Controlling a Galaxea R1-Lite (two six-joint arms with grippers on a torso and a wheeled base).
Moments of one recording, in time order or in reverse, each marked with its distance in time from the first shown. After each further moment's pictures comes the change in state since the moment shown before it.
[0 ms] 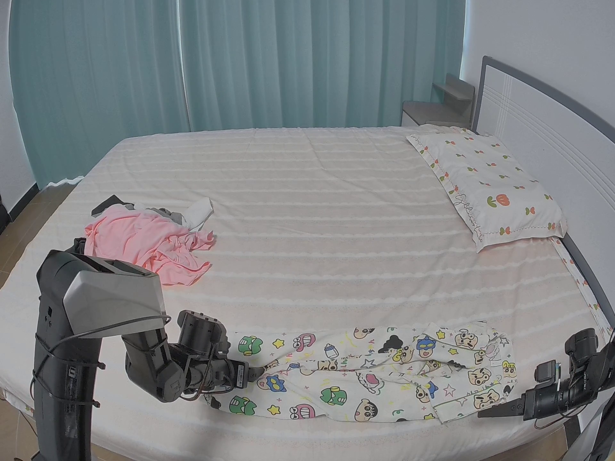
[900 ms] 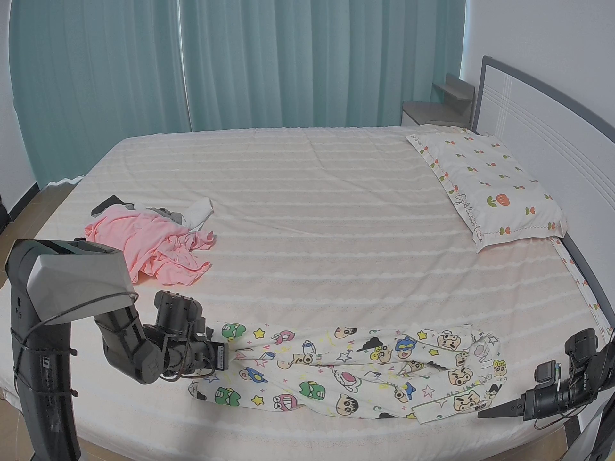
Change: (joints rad) left arm 0.127 -0.132 0.010 0.085 -0.001 -0.002; right arm 0.000 0.000 0.000 0.004 0.000 0.000
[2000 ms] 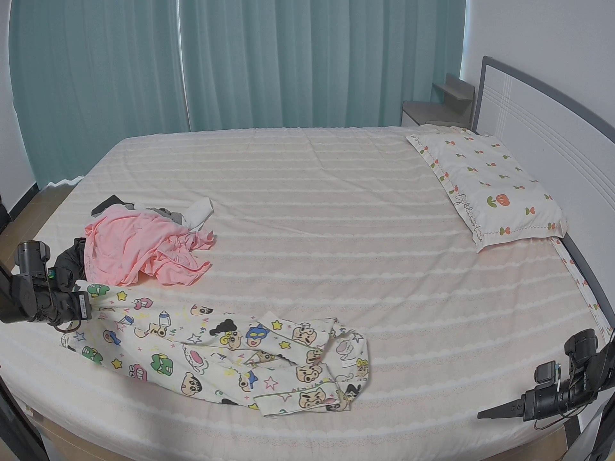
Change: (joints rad) left arm 0.691 -0.377 -0.080 0.438 -0.125 0.300; right arm 0.000 -0.002 0.000 0.009 0.001 0.000
